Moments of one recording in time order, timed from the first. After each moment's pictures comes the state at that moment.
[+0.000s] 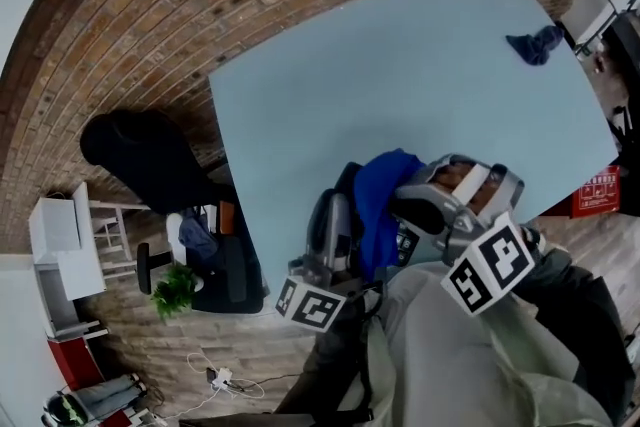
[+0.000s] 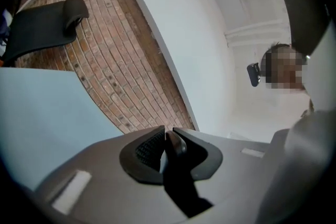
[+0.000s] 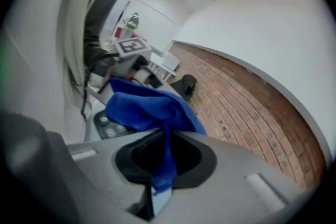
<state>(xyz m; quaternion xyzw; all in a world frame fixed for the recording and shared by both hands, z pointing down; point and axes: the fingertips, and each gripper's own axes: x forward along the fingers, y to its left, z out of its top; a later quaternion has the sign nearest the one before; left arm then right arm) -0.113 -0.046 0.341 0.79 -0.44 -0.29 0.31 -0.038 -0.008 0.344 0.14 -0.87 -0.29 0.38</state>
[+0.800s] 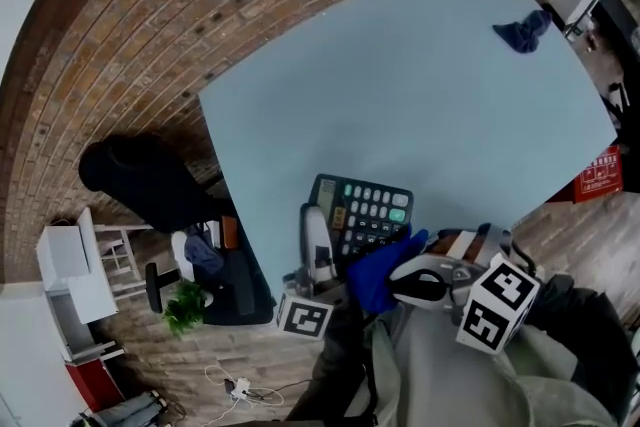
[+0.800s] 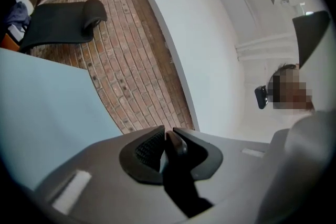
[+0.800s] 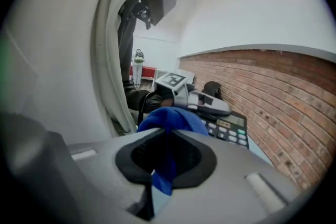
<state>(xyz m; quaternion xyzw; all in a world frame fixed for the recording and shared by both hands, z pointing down) -0.136 -0.053 0.350 0.75 -0.47 -0.34 0.33 -0.049 0.097 0.355 0.00 -0.95 -0.10 0.30</state>
